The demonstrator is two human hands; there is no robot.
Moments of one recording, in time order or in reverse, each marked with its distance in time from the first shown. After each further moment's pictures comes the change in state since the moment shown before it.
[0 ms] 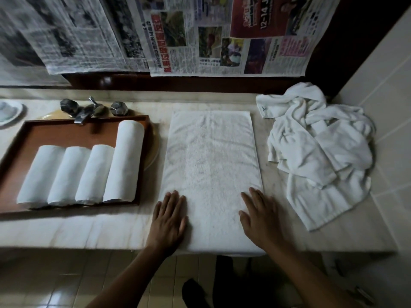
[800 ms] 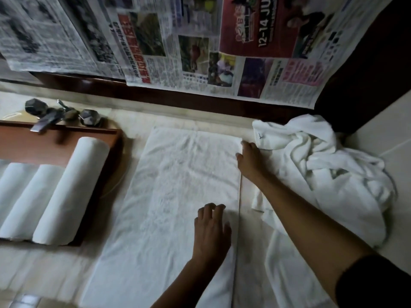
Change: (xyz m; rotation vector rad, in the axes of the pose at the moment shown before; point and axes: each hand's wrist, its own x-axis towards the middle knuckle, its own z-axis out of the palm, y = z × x) left_hand 0.169 0.219 0.024 -0.313 0.117 -0.201; right_hand 0.335 0.086 -0.057 0.286 -0.106 0.129
